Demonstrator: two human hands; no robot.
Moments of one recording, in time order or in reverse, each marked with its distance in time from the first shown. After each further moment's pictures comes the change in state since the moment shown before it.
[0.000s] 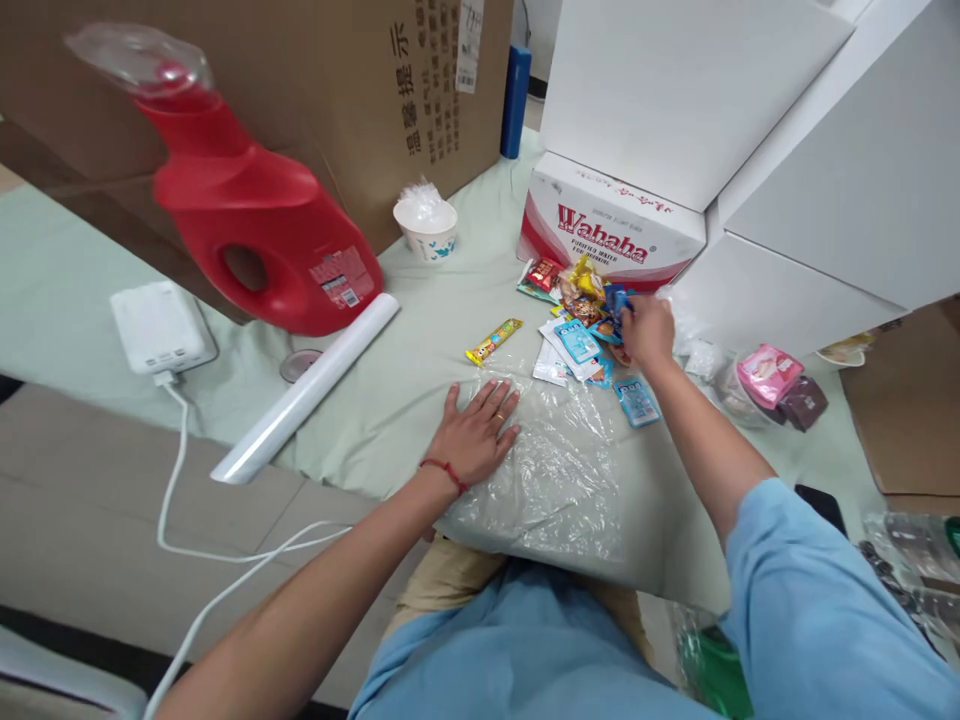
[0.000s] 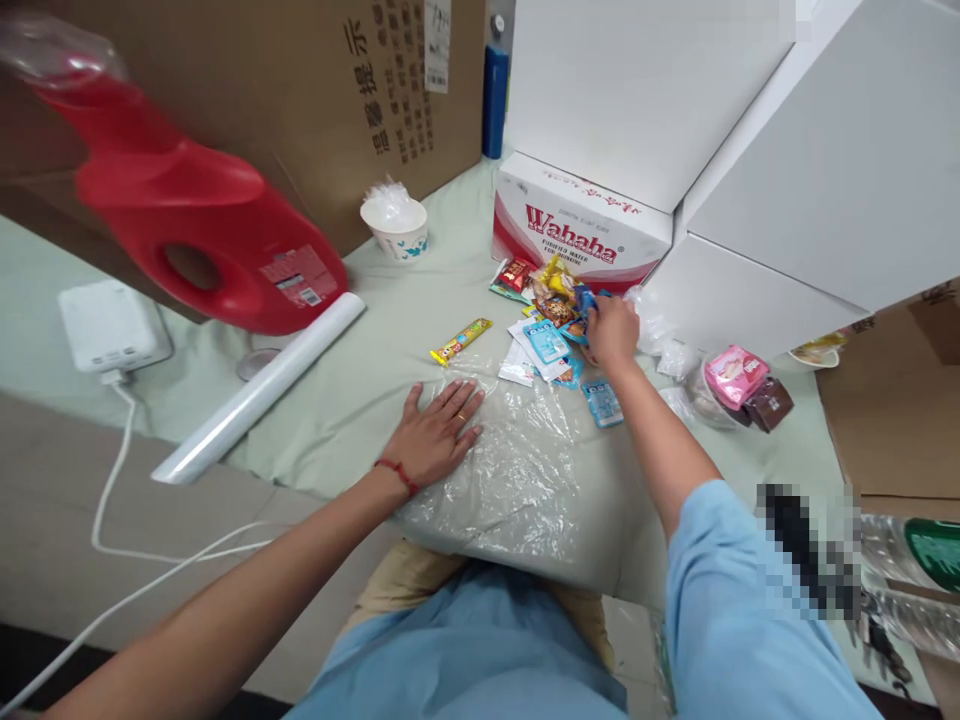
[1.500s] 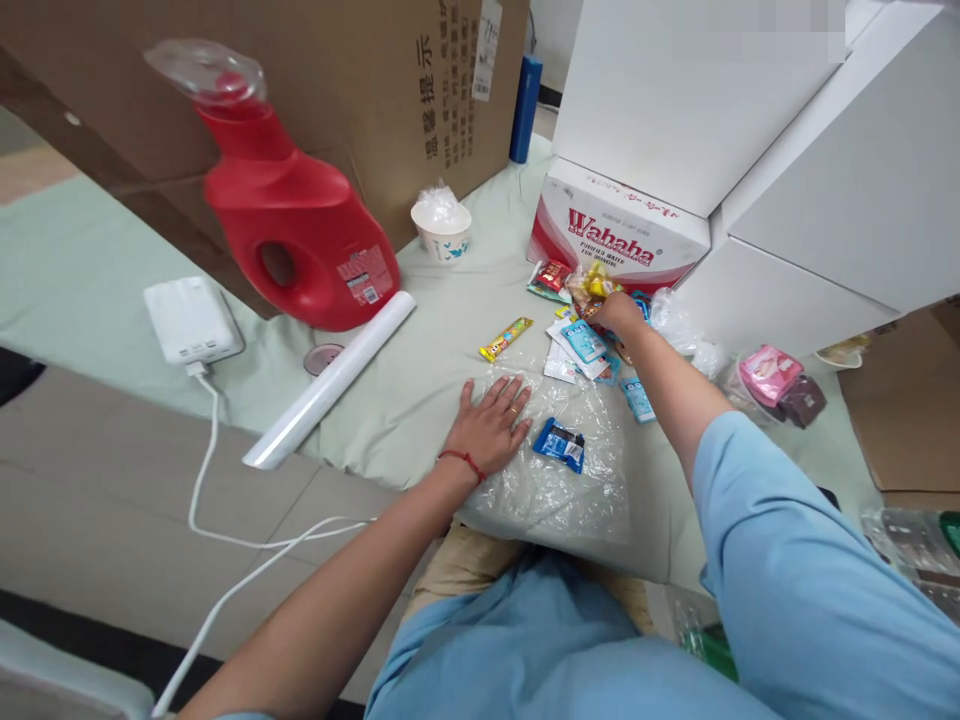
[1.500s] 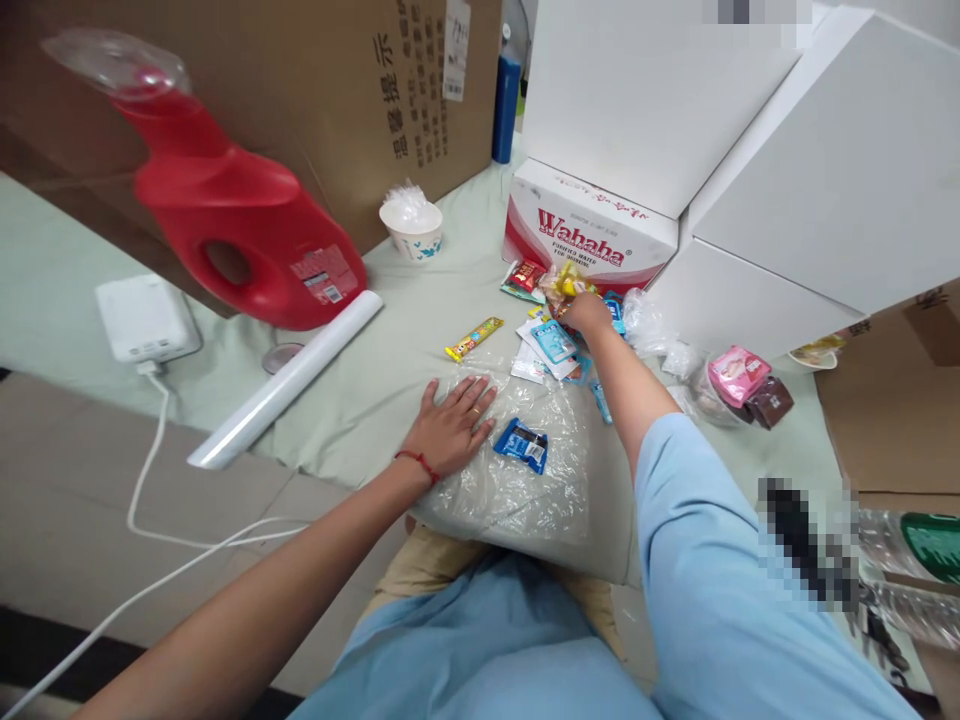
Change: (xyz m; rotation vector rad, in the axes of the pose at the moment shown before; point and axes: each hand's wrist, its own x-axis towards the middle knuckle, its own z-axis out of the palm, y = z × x) left_hand -0.001 0.001 0.001 -0.054 0.029 -0.006; right_hand 0.046 -0.057 0.031 -0.212 -0.504 0.203
